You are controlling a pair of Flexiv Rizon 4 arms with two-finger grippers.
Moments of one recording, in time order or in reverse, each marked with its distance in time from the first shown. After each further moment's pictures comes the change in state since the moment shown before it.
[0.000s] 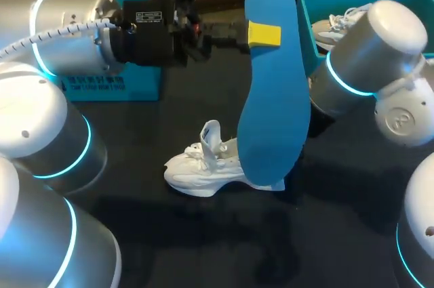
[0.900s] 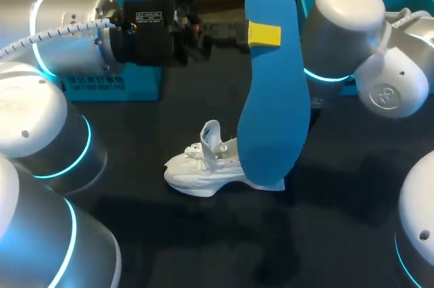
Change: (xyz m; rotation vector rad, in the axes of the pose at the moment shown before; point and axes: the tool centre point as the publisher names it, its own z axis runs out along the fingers) left arm 0.000 0.000 0.000 0.000 0.000 0.000; right arm 0.008 0.002 -0.016 0.207 0.013 0.006
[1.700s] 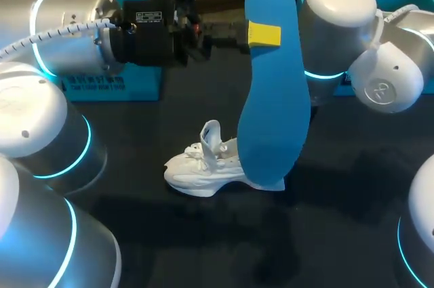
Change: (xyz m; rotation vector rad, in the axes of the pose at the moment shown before) left arm 0.000 0.000 0.000 0.000 0.000 0.000; right arm 0.001 0.004 -0.002 0.019 0.007 0.001
